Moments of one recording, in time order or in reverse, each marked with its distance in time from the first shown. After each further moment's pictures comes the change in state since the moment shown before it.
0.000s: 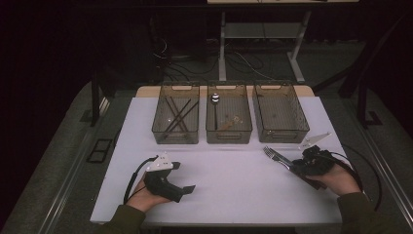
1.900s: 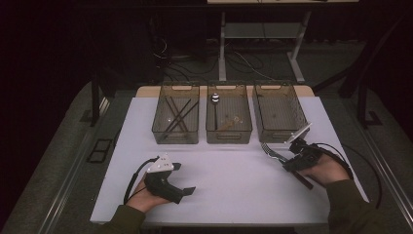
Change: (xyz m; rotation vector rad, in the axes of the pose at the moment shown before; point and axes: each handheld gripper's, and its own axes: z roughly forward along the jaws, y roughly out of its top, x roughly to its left) left arm -0.001 0.000 0.000 0.005 -0.002 0.029; right arm 0.007 0.039 0.007 0.178 0.062 0.014
